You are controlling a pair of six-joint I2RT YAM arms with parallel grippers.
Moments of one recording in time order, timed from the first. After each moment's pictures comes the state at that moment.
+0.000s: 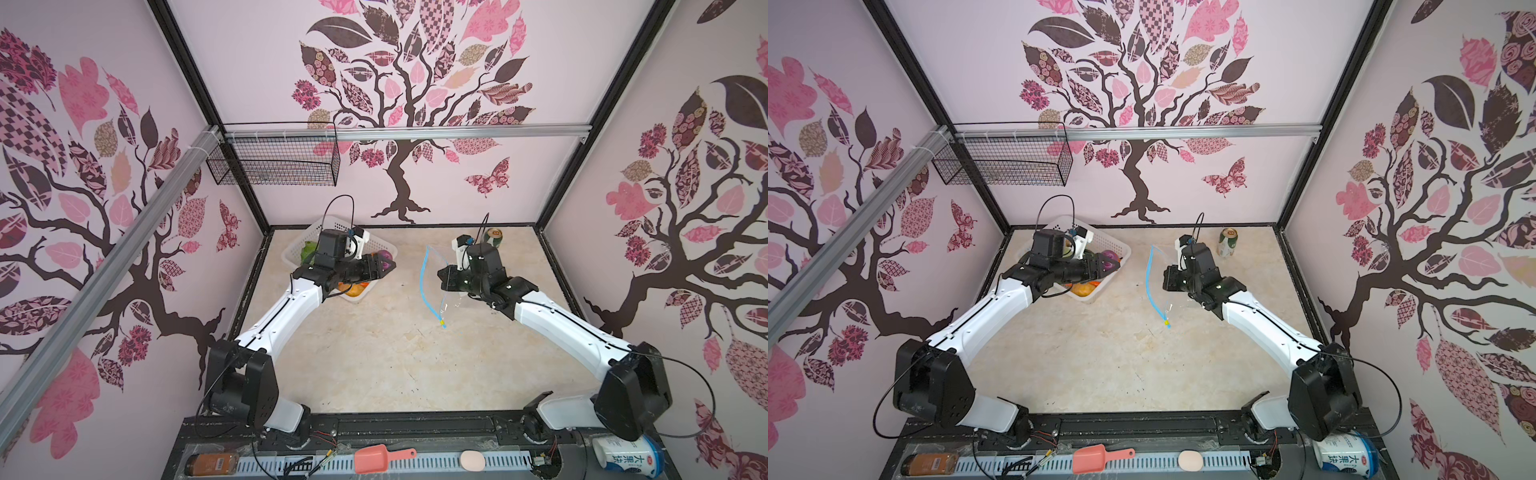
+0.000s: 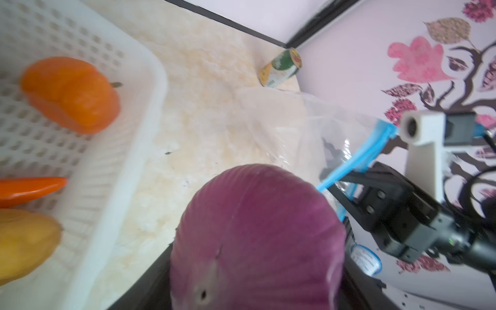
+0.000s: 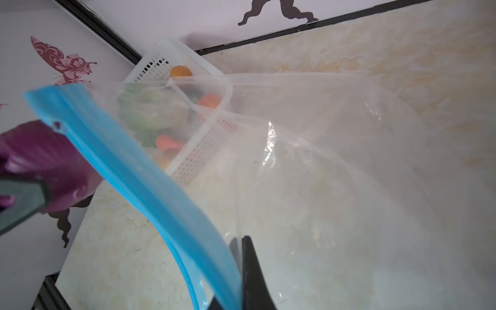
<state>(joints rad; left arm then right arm) -0.35 1.47 1.19 -0.33 0.62 -0.50 0.51 1.40 1.08 -0.25 -0.14 0.52</state>
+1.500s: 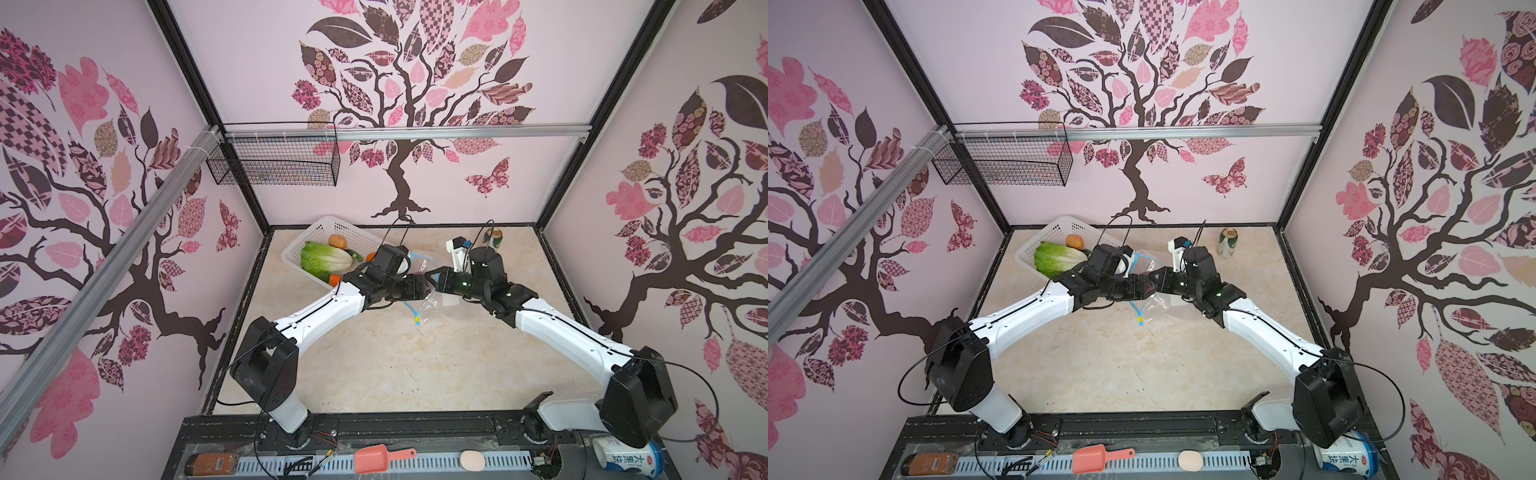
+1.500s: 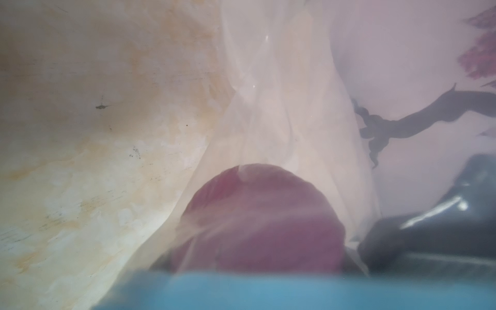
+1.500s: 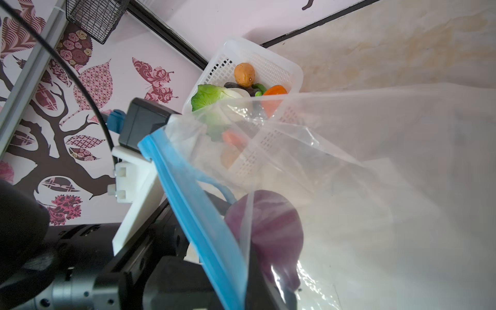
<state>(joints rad) -0.67 1.65 1.29 -0.42 0.31 -0.61 0.54 1.34 0.99 -0.08 -0.33 0.68</state>
